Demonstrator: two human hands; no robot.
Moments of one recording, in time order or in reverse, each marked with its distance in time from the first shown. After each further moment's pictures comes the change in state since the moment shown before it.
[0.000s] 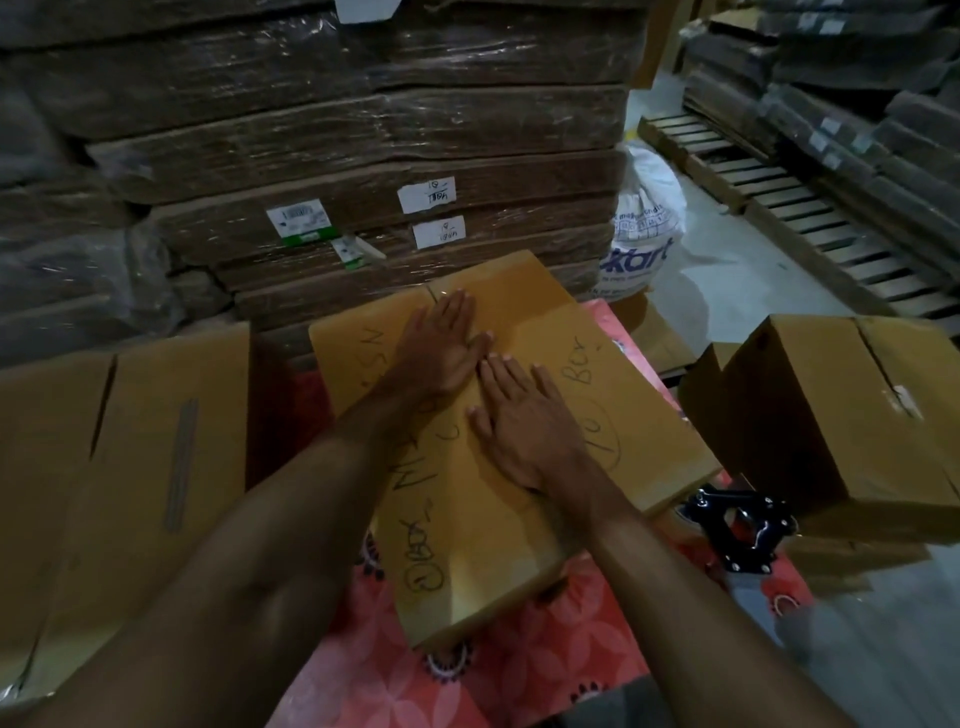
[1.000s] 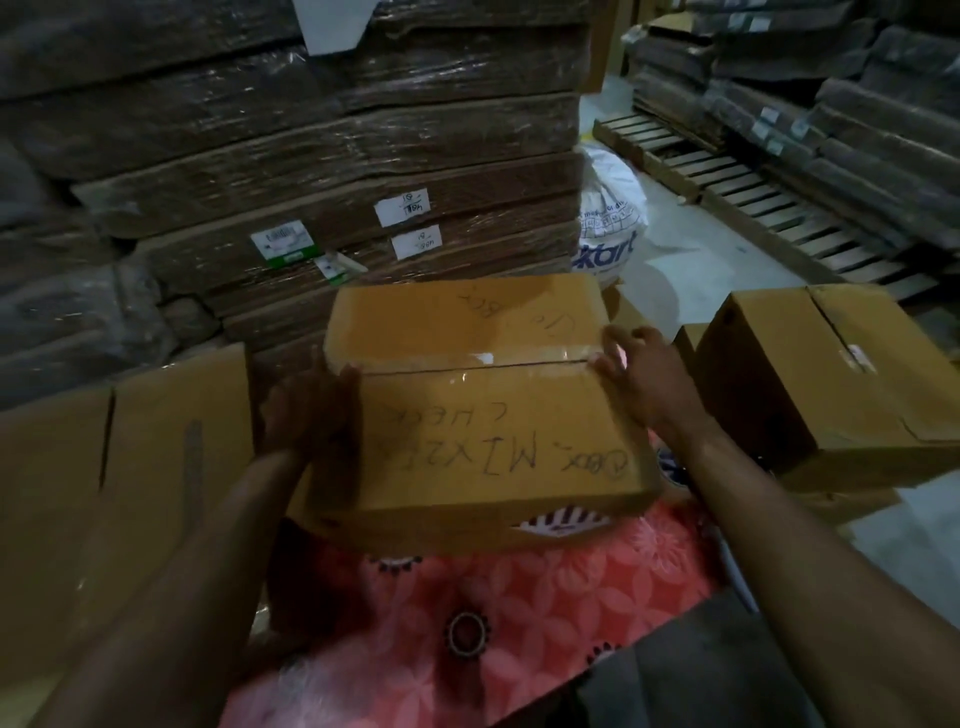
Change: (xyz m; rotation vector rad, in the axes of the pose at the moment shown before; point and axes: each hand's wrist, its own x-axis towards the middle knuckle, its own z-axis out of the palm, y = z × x) left_hand -0.106 -0.087 -0.026 -0.072 0.188 -0.446; right_hand -0.052 0.112 -0.035 0.274 0.159 0.481
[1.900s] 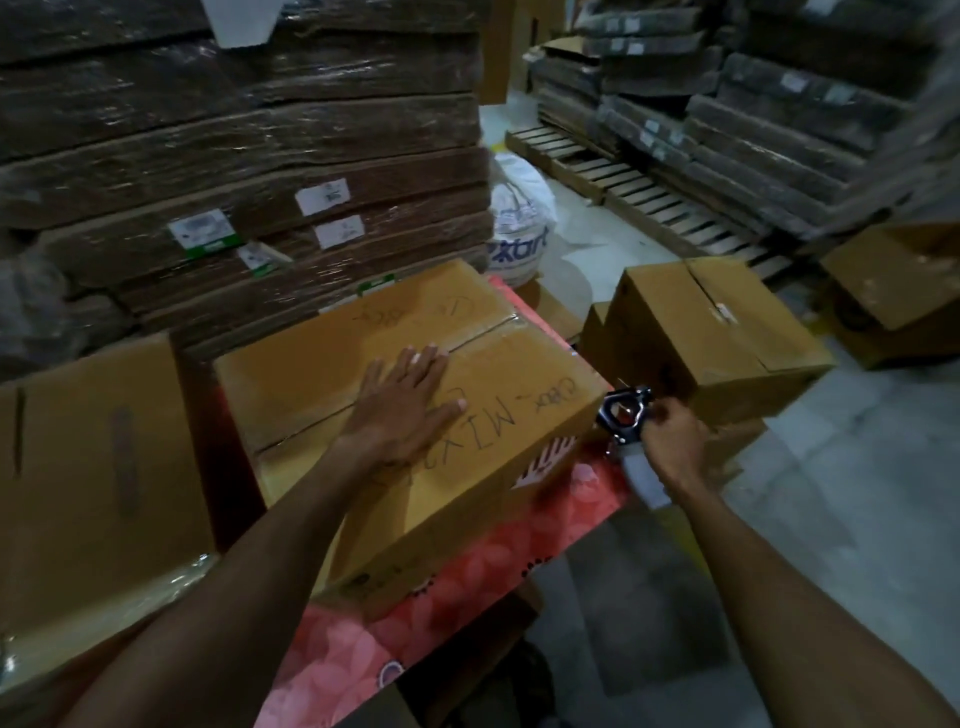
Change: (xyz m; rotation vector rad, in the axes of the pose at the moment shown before) left_hand -0.118 0.103 0.042 0.135 -0.249 0.734; right_hand -0.161 0.114 0.020 0.320 0.332 0.517
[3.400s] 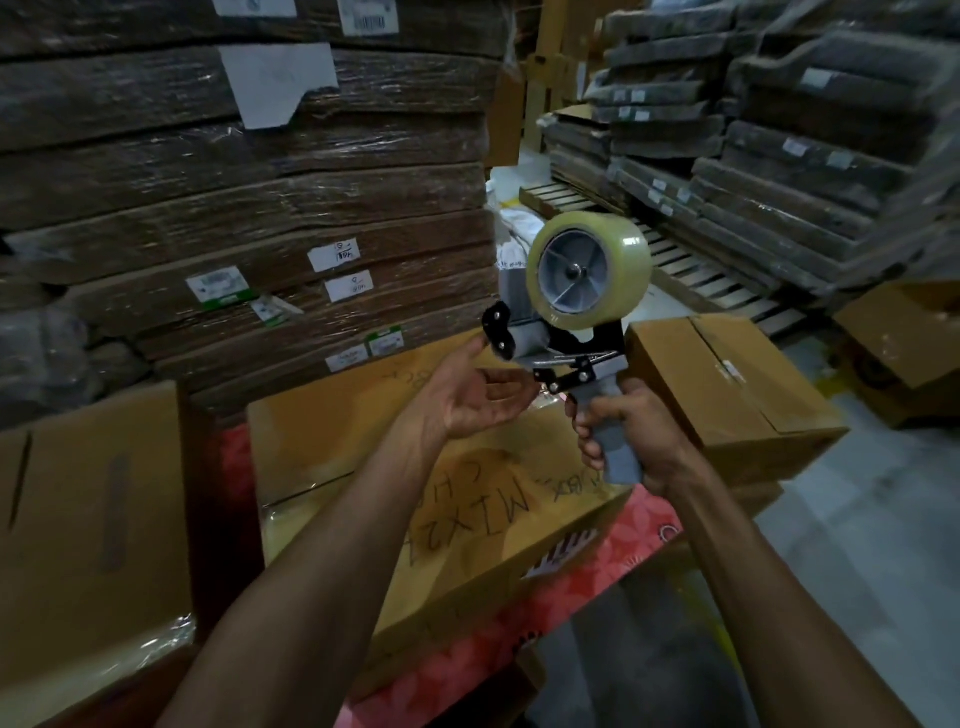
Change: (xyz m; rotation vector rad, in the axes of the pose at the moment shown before) left_hand 0.071 0.095 -0.100 -2.162 -0.361 -0.516; right_hand -0.017 -0.139 -0.074 0.833 -0.738 -0.138
